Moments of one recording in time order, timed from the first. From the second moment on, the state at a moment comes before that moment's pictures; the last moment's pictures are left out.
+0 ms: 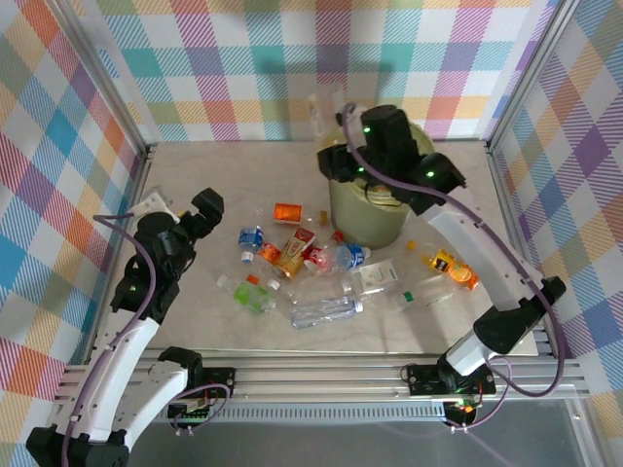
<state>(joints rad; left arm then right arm) -0.25 0.77 0.80 -0.30 -0.17 -0.76 0.65 1.56 1.90 -0.82 0.01 0.22</state>
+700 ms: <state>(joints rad) -0.25 0.81 0.72 -0.30 -0.15 -0.79 0.33 1.88 2.22 -1.24 -0.19 0.04</state>
